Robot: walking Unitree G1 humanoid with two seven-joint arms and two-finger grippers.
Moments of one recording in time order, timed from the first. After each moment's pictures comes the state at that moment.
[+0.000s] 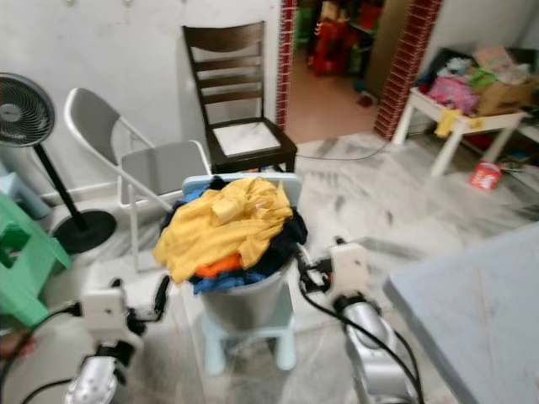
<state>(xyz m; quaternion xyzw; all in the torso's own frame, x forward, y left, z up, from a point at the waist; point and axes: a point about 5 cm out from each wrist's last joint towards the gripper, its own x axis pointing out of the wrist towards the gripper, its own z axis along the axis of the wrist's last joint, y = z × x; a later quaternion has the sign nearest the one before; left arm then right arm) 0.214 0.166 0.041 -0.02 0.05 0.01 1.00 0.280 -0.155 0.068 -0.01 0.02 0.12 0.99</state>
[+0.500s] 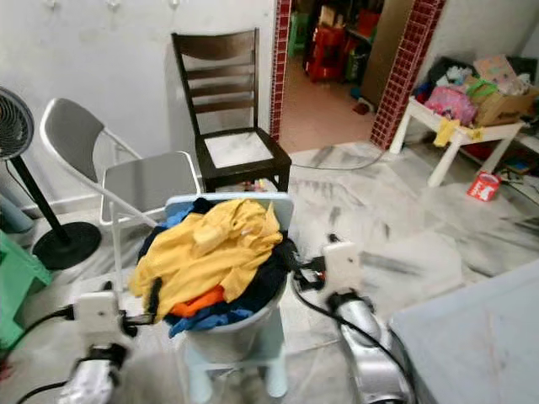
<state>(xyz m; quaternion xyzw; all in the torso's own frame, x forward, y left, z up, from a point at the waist) 0.215 0.170 0.042 0.00 0.04 0.03 1.00 0.283 -0.158 0.070 -0.02 0.02 0.12 0.99</state>
